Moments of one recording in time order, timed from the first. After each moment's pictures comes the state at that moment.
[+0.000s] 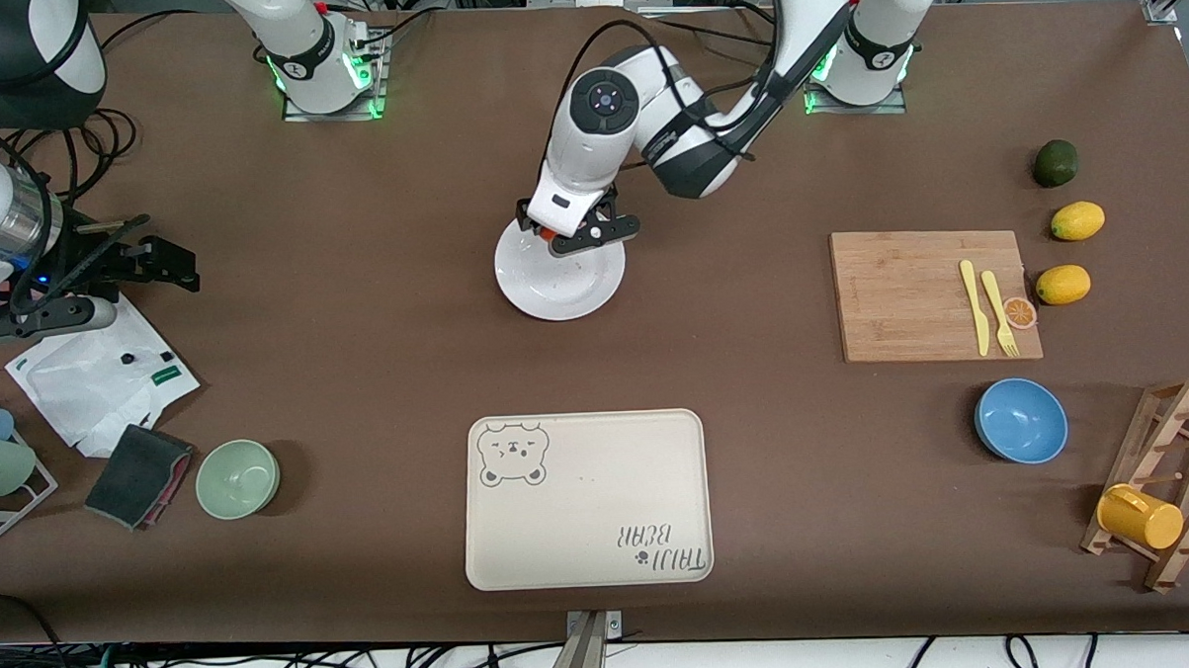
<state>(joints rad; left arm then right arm) -0.45 0.59 -0.51 -1.67 0.05 2.27 -1.25 0.07 0.14 -0.01 -1.60 0.00 1.68 -0.07</state>
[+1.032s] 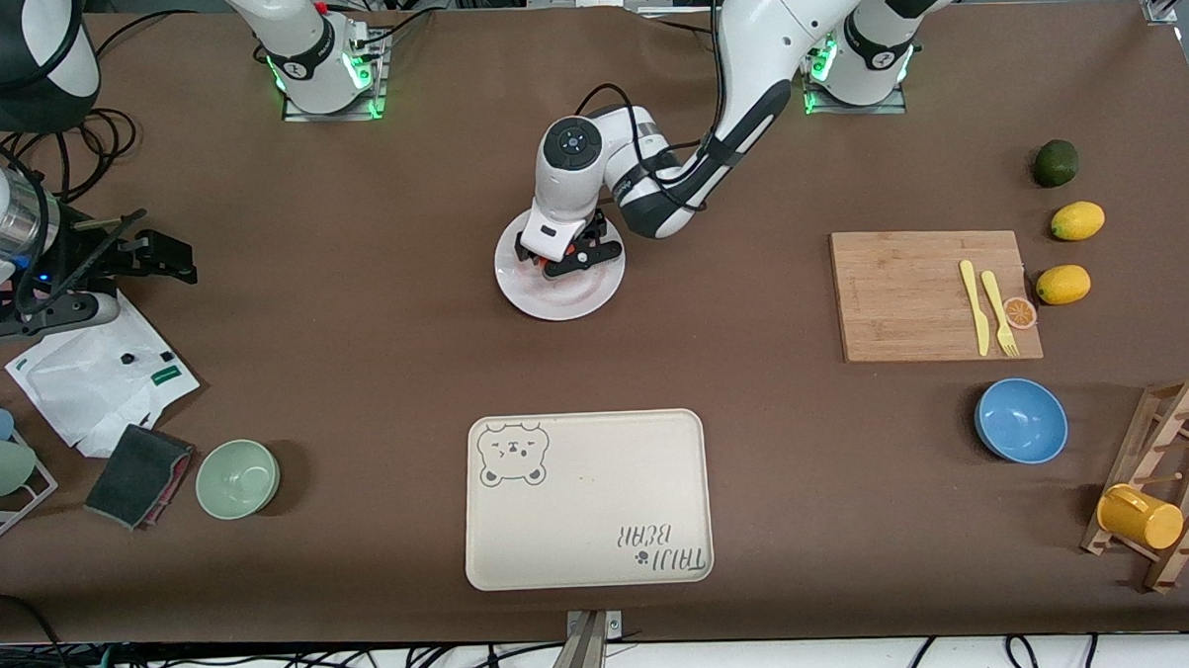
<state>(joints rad) -0.51 0.78 -0.50 -1.64 0.28 2.40 -1.44 0.06 0.14 -0.02 -1.59 0.00 1.64 -0.13</state>
